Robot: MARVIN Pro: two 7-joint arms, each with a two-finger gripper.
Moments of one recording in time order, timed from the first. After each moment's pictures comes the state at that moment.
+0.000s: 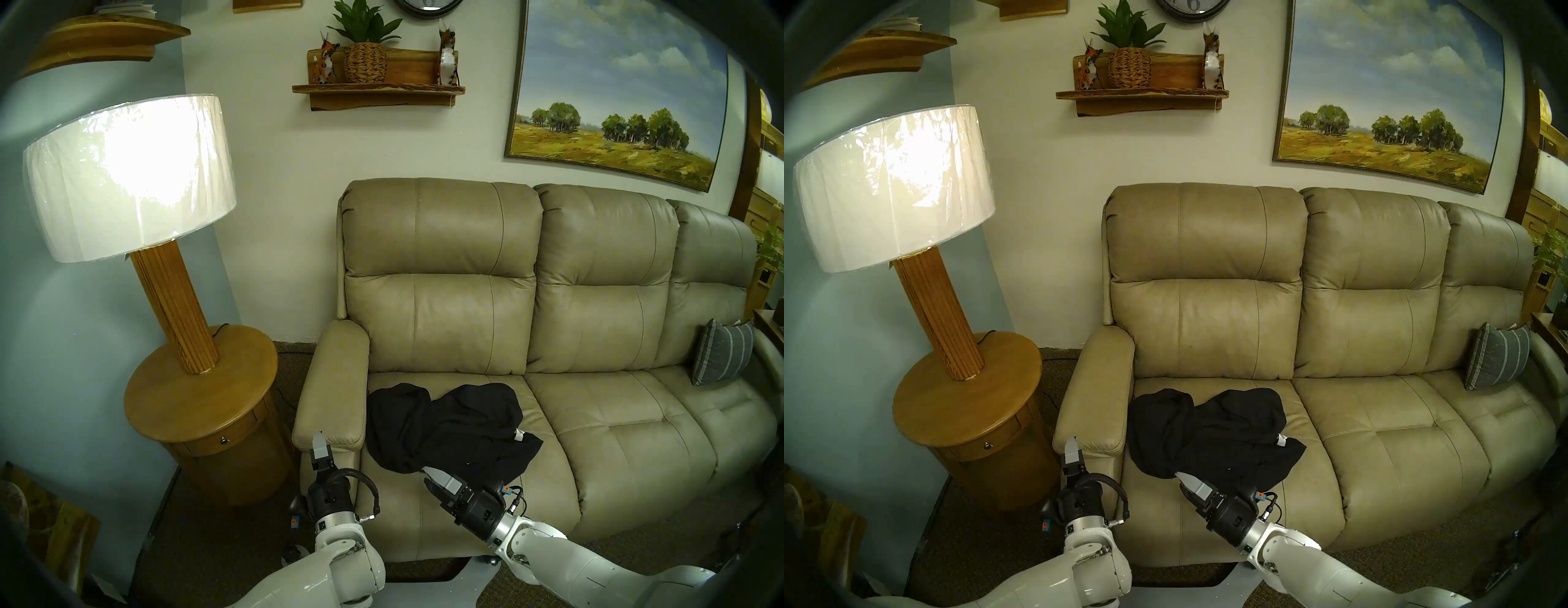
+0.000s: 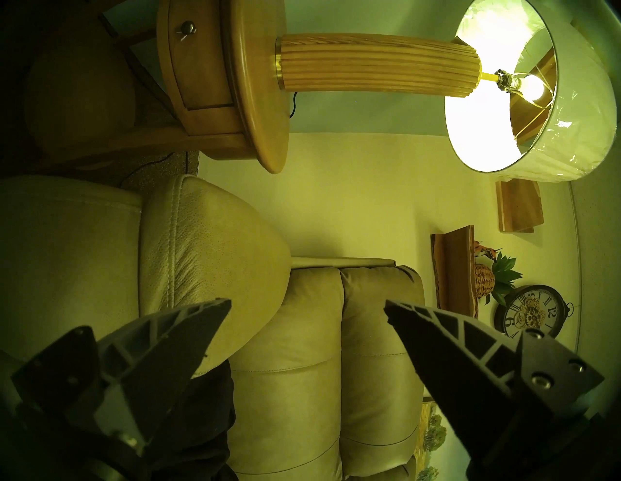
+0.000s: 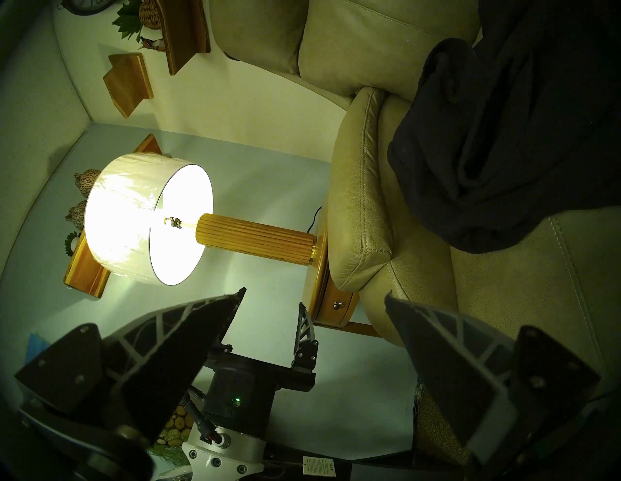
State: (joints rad) left arm 1.59 -1.31 -0.68 -1.20 -2.61 -0.84 -0.94; right arm -1.52 -1.14 0.86 -0.90 1.55 0.16 0.97
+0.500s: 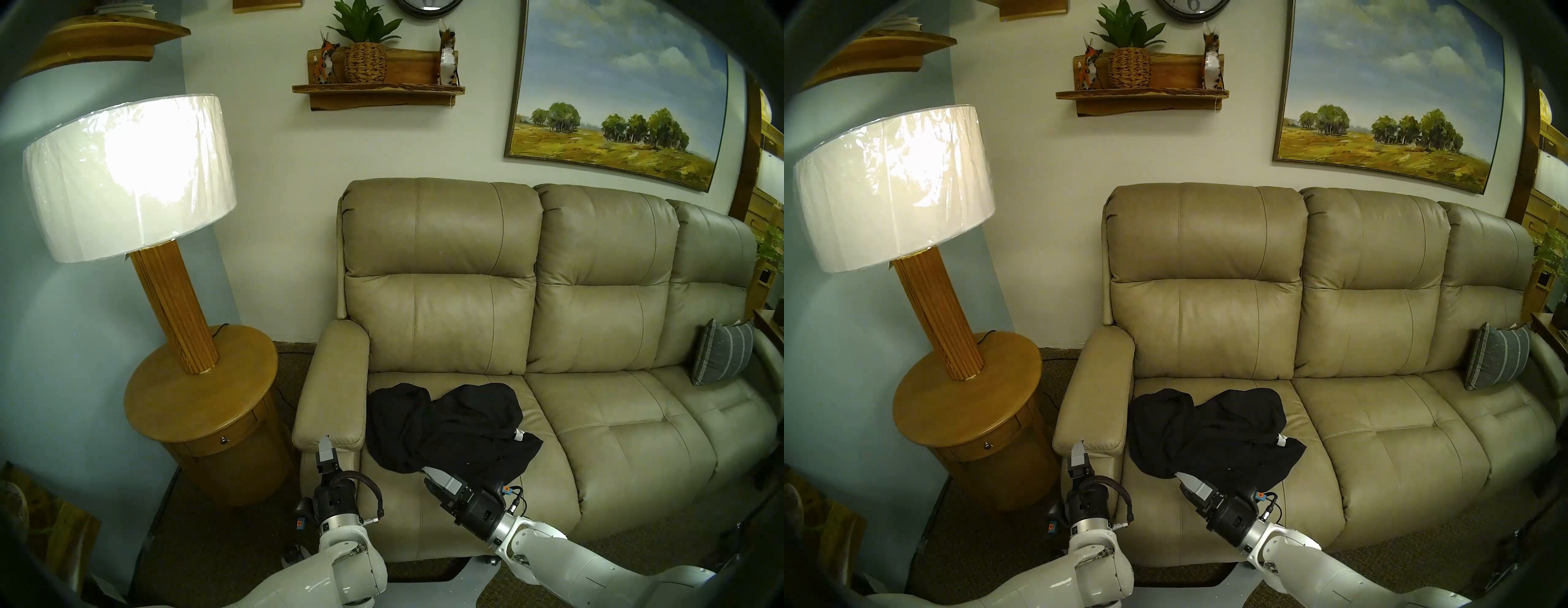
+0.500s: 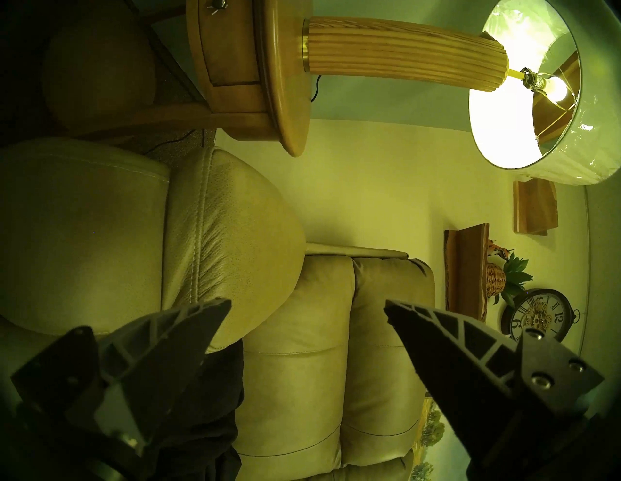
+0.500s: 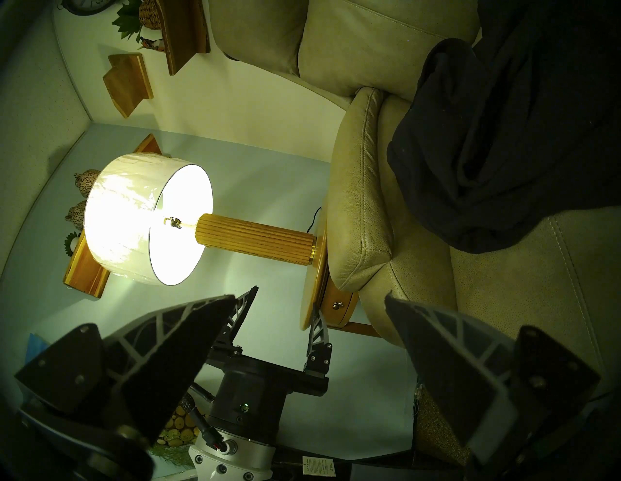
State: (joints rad) left arm 1.57 -1.30 -0.67 -1.18 -2.65 -0.76 -0.93; right arm -1.52 -1.14 0.86 -0.90 1.55 0.17 0.97
